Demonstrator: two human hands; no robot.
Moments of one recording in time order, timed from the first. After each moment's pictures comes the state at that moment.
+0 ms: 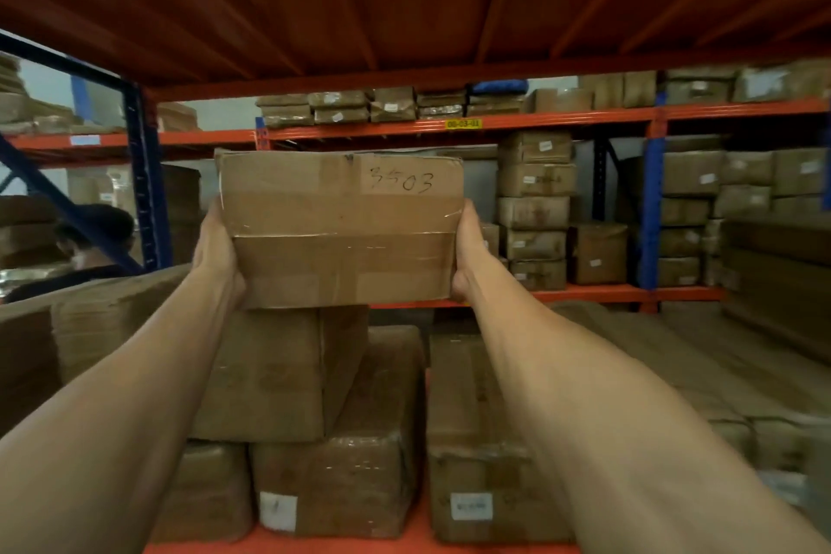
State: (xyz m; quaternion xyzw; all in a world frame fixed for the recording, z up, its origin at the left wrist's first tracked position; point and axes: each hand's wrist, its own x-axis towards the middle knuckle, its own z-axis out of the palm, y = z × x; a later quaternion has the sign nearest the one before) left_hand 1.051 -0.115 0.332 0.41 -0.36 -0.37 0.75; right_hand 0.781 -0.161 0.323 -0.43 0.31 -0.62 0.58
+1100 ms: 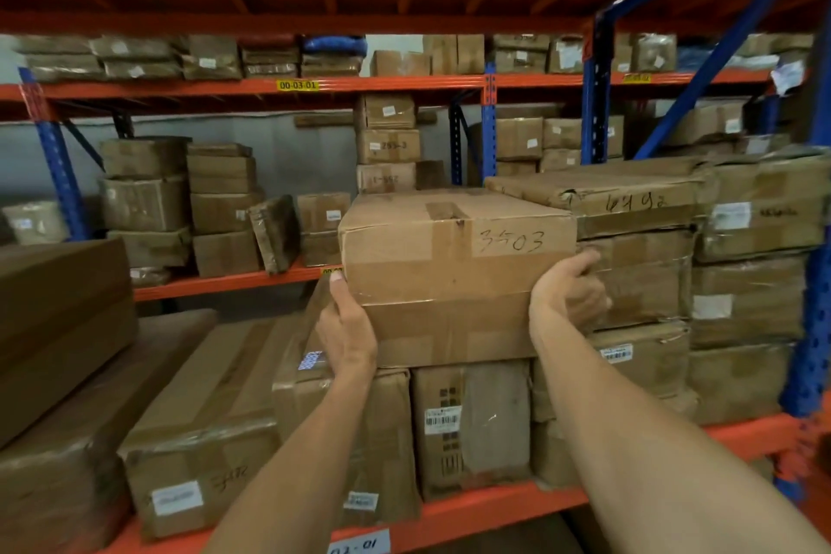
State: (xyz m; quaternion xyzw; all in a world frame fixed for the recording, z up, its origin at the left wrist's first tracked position) left_hand 0.521 -0.095 0.166 0.46 -0.44 -0.33 0.70; right_hand 0.296 -0.064 0.199 -0.04 0.66 -0.75 0.01
